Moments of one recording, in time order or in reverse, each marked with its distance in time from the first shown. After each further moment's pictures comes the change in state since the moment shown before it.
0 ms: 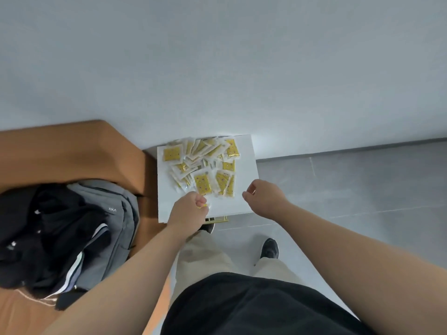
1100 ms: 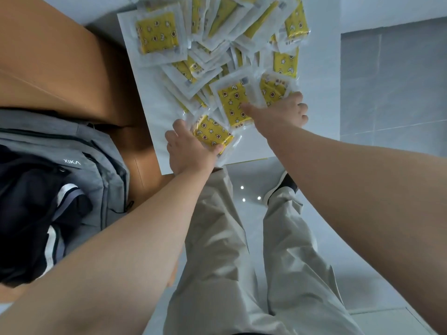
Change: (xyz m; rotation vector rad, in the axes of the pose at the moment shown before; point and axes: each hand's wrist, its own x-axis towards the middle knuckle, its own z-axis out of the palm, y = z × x) left_hand 0.224 -0.183 0.085 0.152 0.113 -0.265; right_hand 0.274 -0.014 0.215 0.193 0.234 0.673
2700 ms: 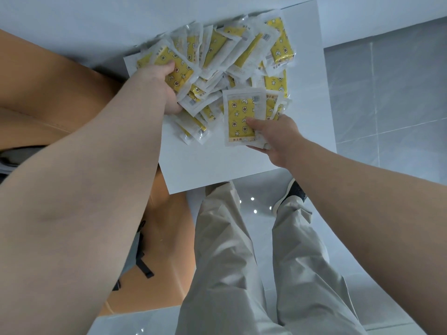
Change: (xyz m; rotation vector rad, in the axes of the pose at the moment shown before) left_hand 0.121 0.109 -0.116 -0.939 -0.316 -0.641; right_hand -0.011 0.008 -0.029 0.865 -0.488 0.102
